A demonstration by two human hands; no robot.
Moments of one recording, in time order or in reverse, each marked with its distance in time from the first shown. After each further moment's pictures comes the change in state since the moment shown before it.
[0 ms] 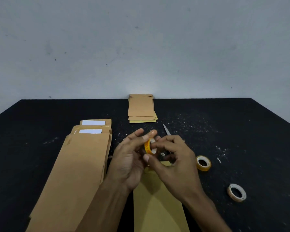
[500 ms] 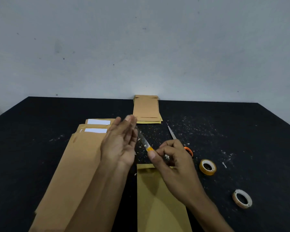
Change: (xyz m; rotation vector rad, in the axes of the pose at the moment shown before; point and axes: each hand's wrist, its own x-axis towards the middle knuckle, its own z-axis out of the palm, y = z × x) left_hand 0.025 0.029 -0.005 -0.249 0.281 0.231; right_hand 0.003 -0.007 0.007 0.033 -0.118 0.055
